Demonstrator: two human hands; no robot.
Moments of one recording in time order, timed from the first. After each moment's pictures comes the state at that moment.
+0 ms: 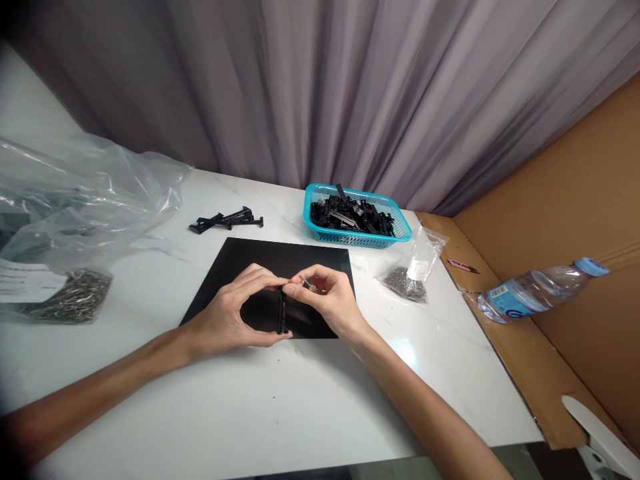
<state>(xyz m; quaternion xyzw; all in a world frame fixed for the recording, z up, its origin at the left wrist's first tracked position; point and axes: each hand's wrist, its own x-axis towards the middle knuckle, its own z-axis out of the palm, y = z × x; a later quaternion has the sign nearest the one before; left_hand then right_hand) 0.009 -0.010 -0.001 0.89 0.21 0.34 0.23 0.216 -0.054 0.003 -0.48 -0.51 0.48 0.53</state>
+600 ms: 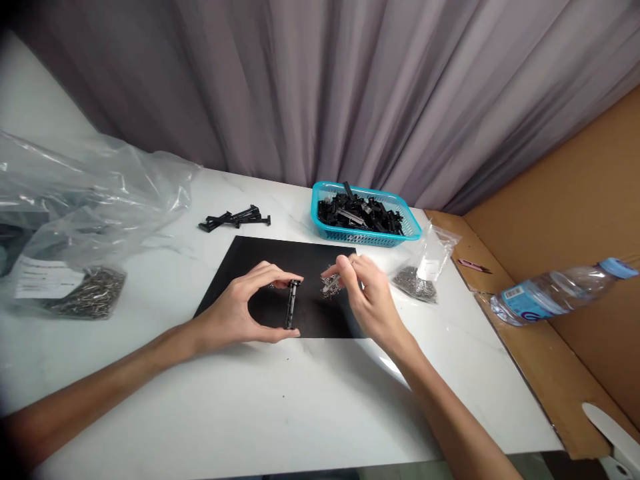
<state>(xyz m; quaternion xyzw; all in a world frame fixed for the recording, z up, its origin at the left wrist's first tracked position) 0.009 -0.008 0.005 0.87 0.23 0.32 0.29 0.248 -0.071 0.022 -0.57 -0.65 0.17 0.47</state>
